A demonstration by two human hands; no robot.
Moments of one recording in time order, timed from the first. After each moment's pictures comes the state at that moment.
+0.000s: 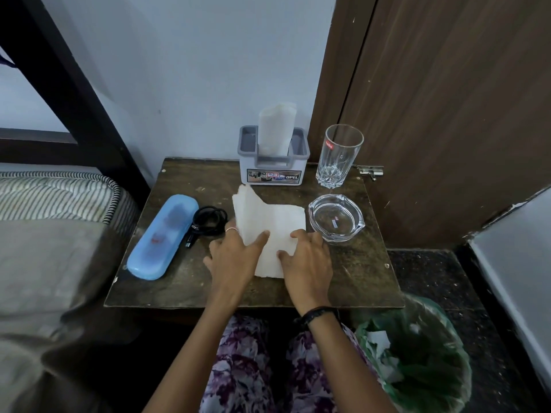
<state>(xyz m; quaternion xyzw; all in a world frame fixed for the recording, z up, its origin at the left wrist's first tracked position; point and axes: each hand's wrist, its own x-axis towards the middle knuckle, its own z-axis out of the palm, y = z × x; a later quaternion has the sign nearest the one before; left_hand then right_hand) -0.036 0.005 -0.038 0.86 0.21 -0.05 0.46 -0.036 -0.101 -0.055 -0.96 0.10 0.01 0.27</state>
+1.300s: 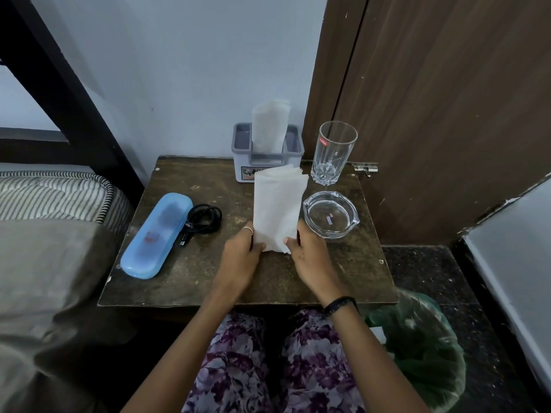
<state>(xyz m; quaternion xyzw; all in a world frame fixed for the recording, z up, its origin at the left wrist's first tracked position) -0.026 0.000 -0.057 0.89 0.06 -0.03 0.45 -0.018 -0.129 -0.067 -0.90 -0.02 0.02 0.44</state>
